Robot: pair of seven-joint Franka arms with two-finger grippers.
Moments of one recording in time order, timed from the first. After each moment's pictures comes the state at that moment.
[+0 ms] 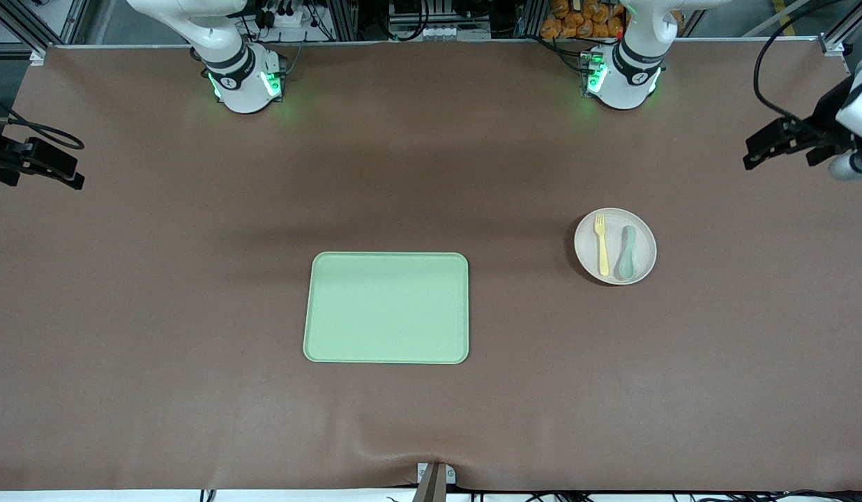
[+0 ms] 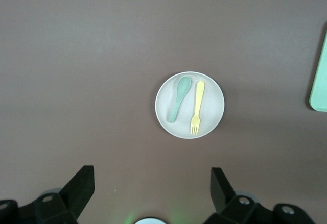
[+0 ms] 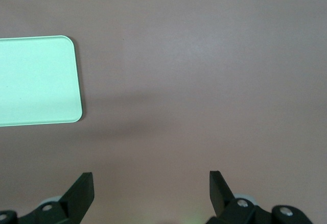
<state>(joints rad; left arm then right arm) 0.02 -0.07 -0.04 -1.71 -0.02 1.58 -0.10 0.01 0.06 -0.04 -1.41 -0.01 1.42 0.04</state>
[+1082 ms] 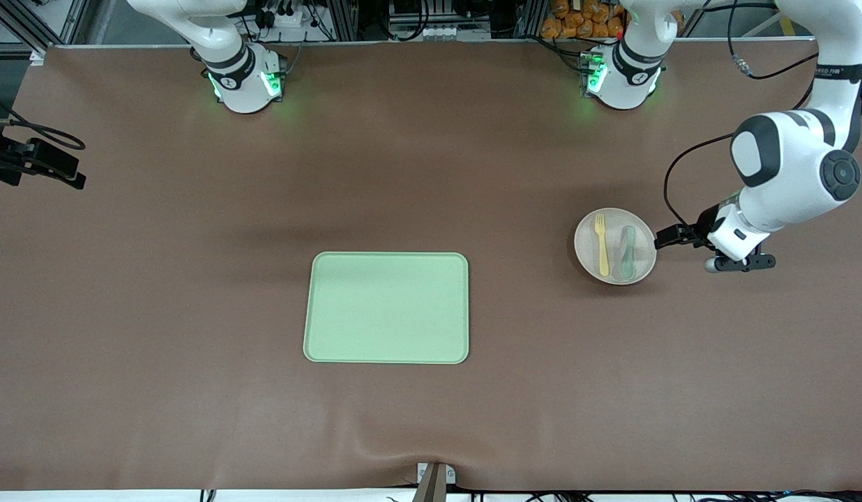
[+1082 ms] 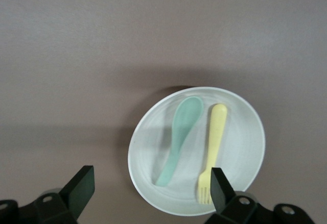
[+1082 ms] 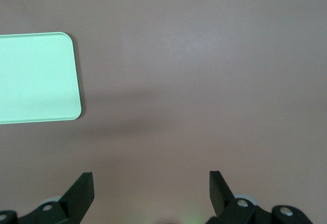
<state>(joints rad) 0.10 0.18 -0.04 -2.21 -0.28 2.29 0.21 0.01 0.06 -0.04 -1.41 -0.01 1.41 0.04</state>
